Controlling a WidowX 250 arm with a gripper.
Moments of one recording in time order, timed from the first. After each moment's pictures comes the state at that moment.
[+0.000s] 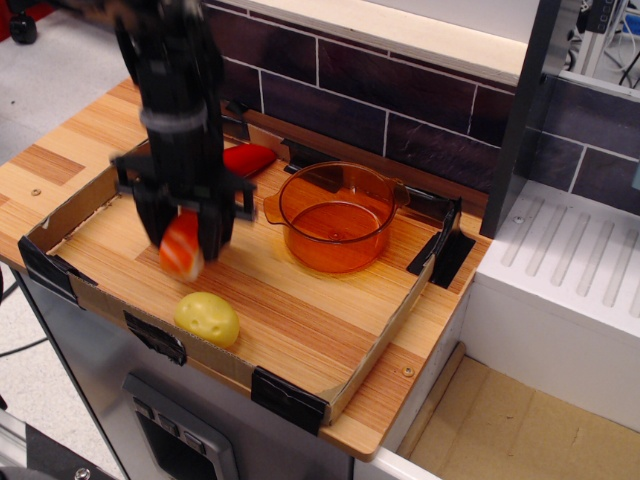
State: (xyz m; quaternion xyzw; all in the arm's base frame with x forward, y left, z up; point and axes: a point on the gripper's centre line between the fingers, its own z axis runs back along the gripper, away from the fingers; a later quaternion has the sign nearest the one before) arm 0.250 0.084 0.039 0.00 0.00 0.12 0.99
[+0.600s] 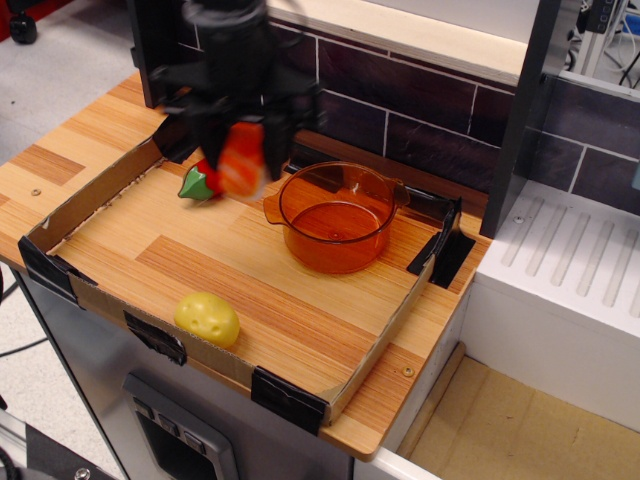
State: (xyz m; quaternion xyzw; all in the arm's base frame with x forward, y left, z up) arm 0.285 0.036 0.088 0.00 -0.04 0.16 0.99
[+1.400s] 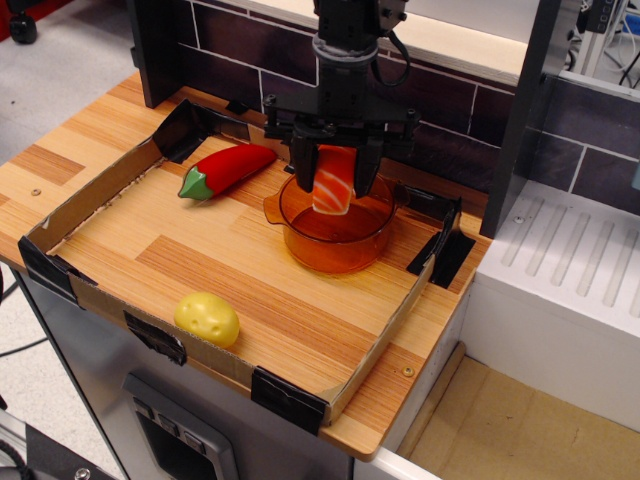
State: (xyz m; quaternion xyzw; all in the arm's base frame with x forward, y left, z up) arm 0.331 0.007 0.044 0.03 -0.02 0.20 0.98
